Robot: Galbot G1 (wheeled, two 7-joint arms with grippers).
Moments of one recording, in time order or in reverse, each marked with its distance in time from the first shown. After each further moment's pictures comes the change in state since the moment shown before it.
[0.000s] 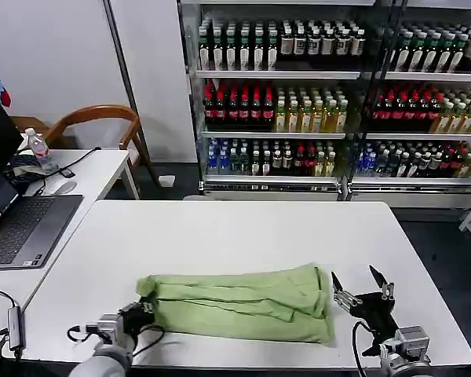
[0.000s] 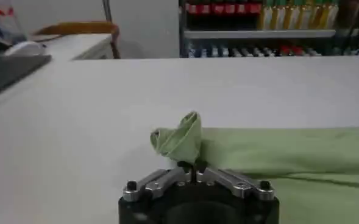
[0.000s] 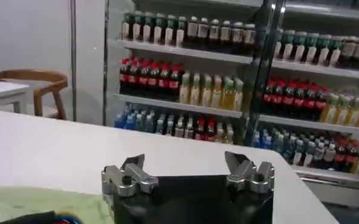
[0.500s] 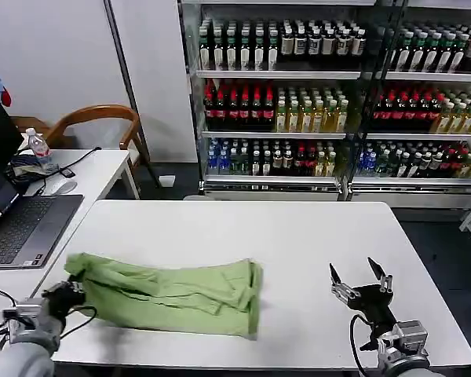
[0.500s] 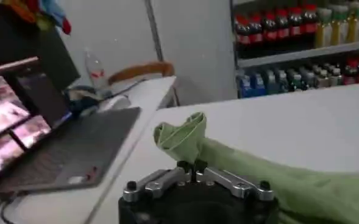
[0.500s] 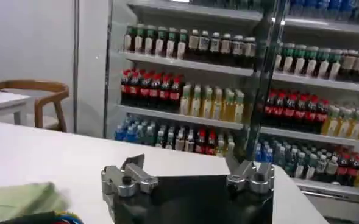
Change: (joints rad) left arm 0.091 0.063 -0.380 -0.070 0.031 0.049 0.146; right arm 0.030 0.005 -0.012 0.000 -0.012 0.015 0.010
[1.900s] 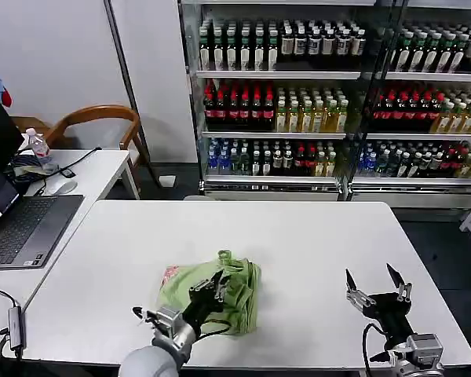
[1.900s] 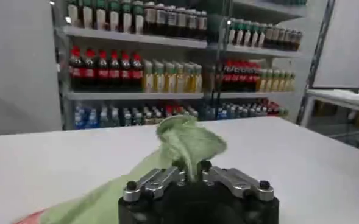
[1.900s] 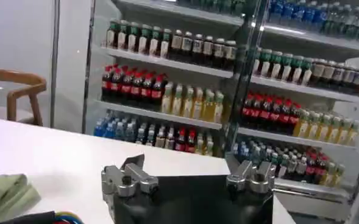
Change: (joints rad) left arm -0.249 -0.232 0.660 0.028 0.161 -0.137 0.124; right arm -0.095 0.043 0.080 0.044 -0.067 0.003 -0.007
